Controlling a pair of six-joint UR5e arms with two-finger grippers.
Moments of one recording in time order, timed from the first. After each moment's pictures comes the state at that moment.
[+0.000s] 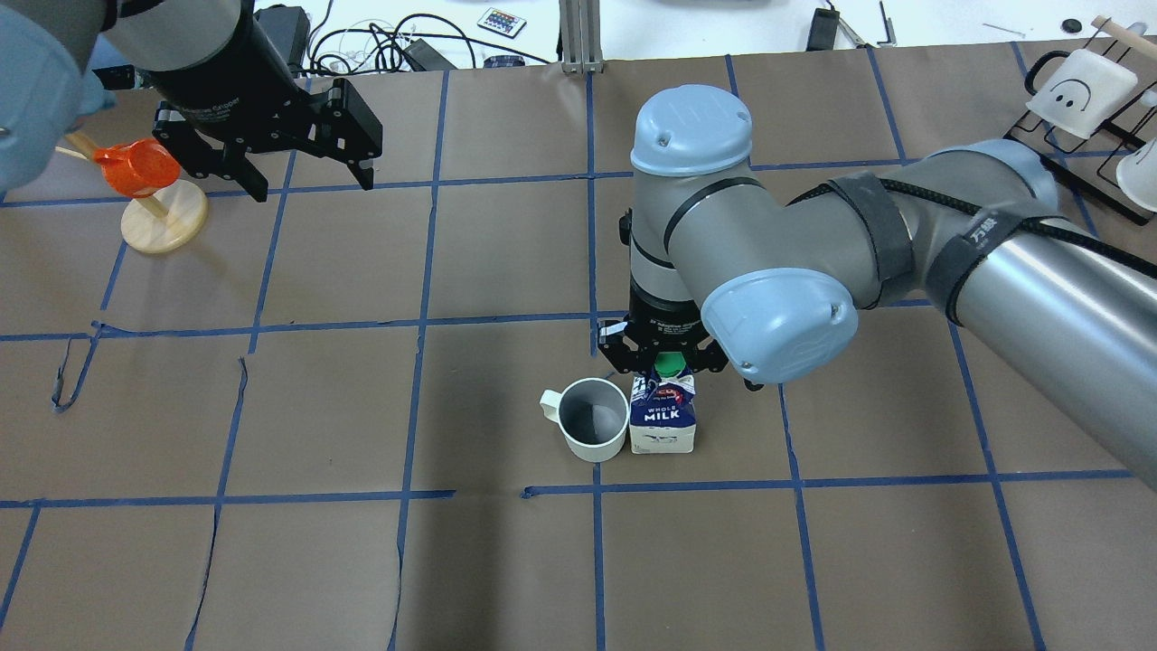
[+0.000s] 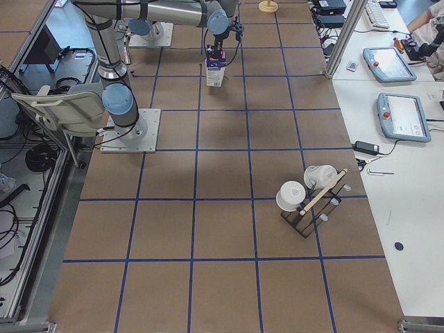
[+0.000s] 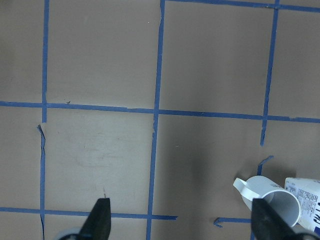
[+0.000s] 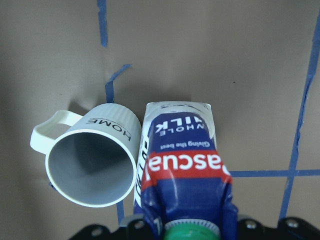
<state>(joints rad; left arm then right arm) -1.60 -1.57 -1.49 -1.58 1.55 -0.10 1.90 -1.45 1.83 -1.78 -1.50 0.34</state>
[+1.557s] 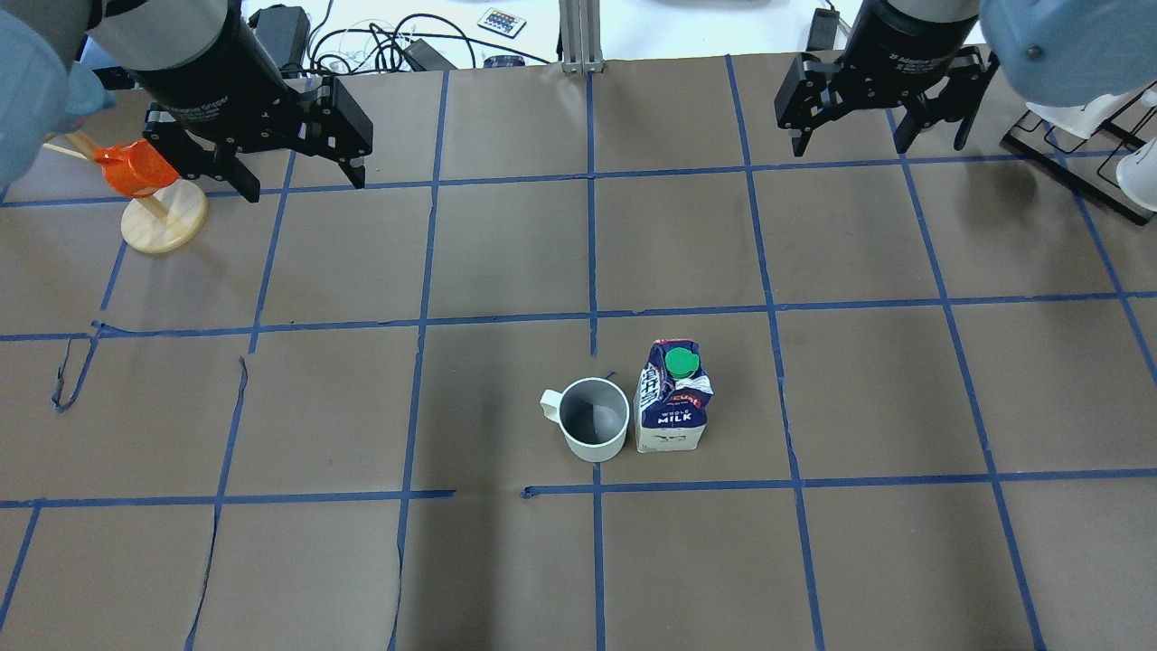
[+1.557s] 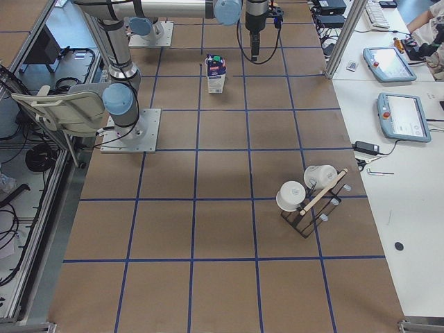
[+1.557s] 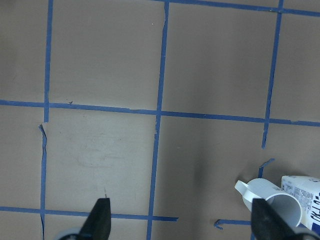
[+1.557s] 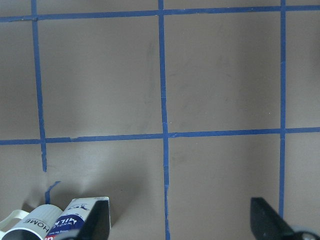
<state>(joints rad) -1.58 -1.57 -1.49 -1.58 1.54 -0.10 1.56 -1.47 1.47 -1.64 -1.58 0.01</state>
